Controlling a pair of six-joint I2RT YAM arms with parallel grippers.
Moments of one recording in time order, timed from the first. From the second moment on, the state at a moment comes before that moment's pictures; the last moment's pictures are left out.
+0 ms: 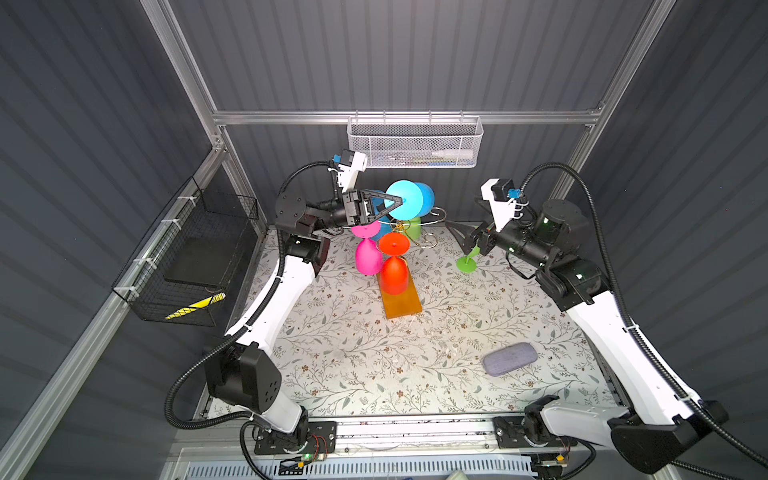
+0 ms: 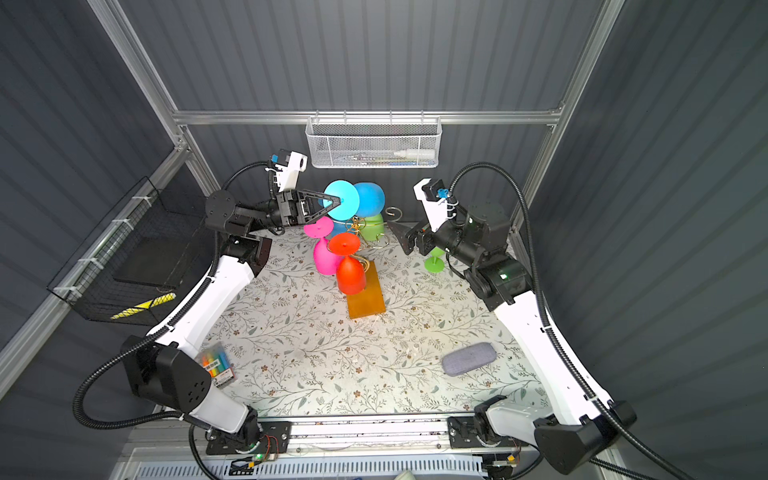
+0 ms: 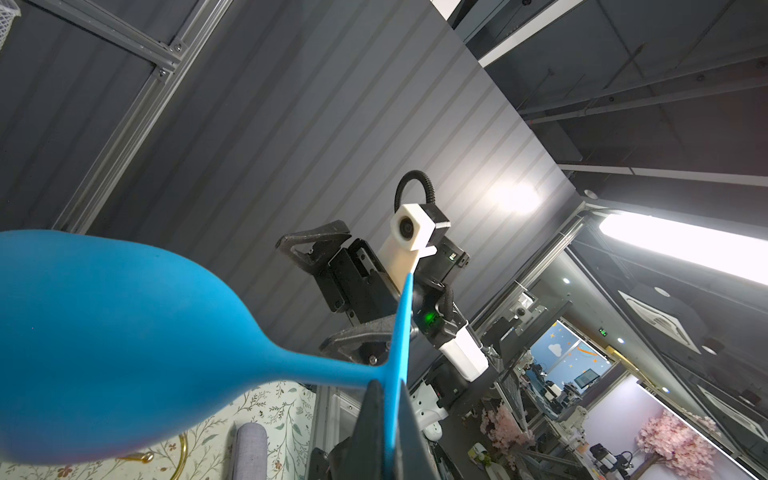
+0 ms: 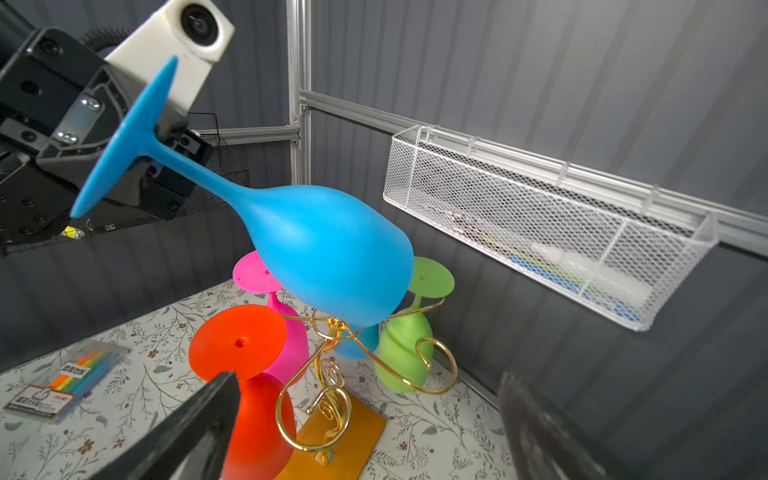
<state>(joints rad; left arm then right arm) -0.33 1.58 1.56 0.70 1.22 -1.36 0.42 1.23 1.45 -0.25 -0.38 -0.21</state>
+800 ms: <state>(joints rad) -0.33 1.57 1.56 0.70 1.22 -1.42 0.49 1.50 1.57 -0.06 -0.49 -0.45</state>
